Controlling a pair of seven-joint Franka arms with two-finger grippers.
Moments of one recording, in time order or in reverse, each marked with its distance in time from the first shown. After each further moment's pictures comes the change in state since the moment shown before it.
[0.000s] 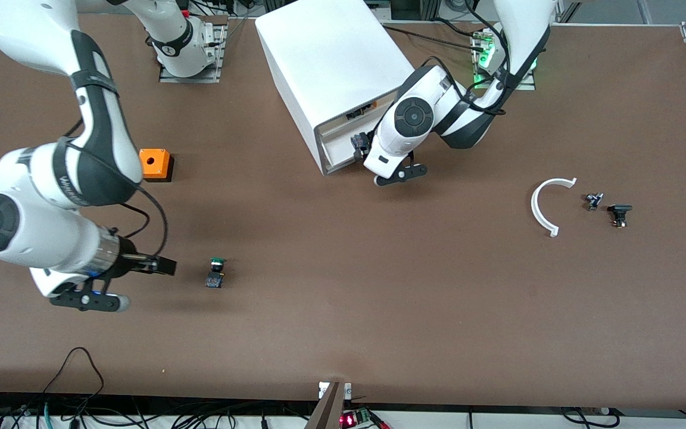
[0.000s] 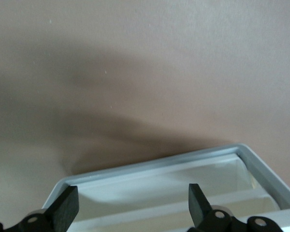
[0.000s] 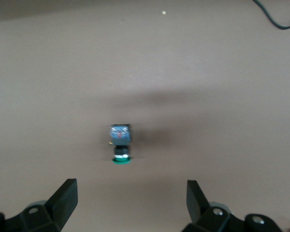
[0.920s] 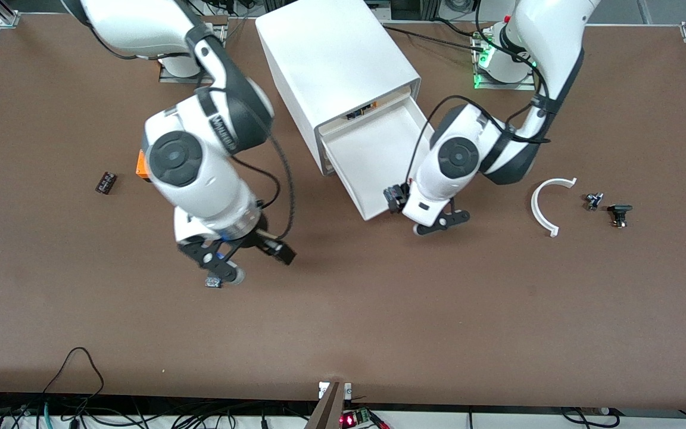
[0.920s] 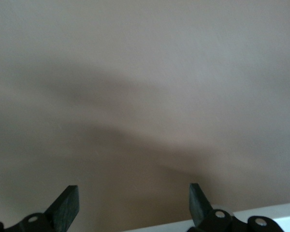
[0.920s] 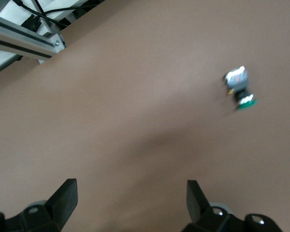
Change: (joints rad) left arm -0.014 0.066 0.182 0.146 0.133 0.024 0.058; right arm 0.311 0.120 0.006 0.237 0.000 0.019 0.685
